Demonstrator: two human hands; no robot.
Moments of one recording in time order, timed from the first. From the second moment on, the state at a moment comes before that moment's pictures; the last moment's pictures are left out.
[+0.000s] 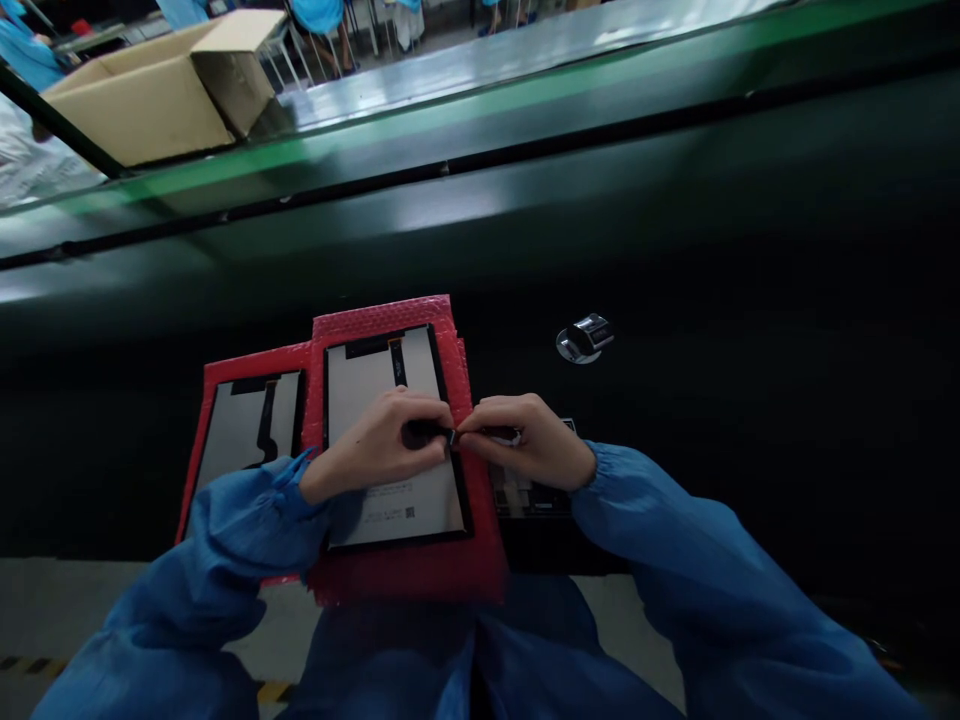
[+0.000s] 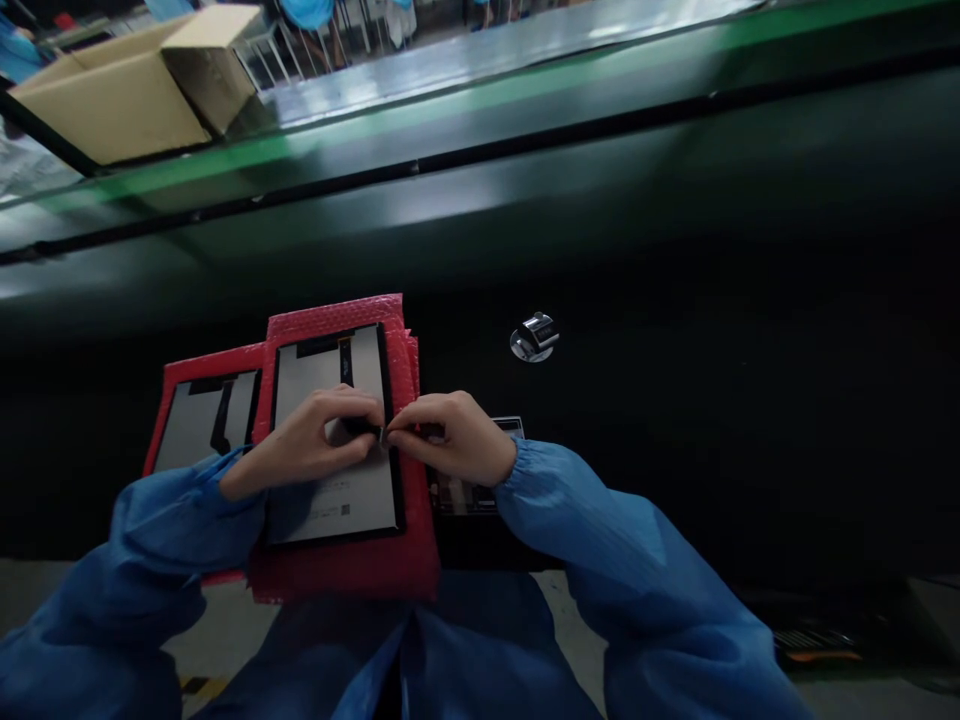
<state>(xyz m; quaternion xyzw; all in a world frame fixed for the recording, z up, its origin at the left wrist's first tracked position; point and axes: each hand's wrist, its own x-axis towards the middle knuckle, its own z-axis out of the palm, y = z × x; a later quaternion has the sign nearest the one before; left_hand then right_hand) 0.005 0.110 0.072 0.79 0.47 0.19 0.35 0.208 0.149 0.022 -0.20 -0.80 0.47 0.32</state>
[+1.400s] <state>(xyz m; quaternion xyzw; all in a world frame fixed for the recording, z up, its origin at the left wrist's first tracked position) -0.102 0.048 0.044 0.53 0.80 0.08 0.25 0.281 0.238 -0.016 -0.57 -0.47 0.46 0.50</state>
